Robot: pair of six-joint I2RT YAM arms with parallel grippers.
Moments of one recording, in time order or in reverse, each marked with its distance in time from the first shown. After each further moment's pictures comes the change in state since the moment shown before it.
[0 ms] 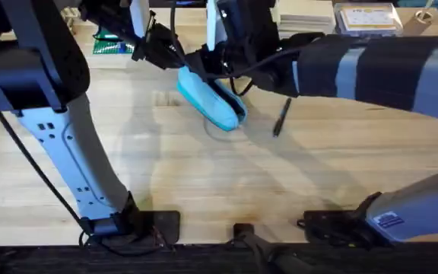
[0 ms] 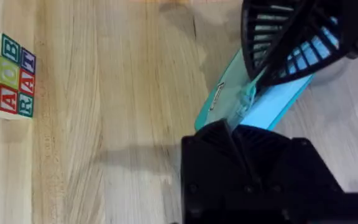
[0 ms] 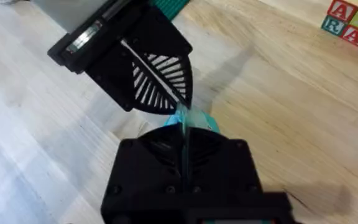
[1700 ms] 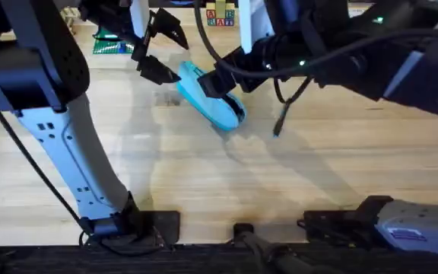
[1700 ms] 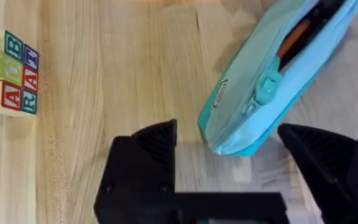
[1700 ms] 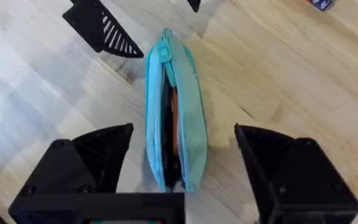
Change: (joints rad) left arm 0.000 0.000 0.000 0.012 -0.009 0.000; right arm 0.000 -0.329 0.002 -0.523 0.064 -0.124
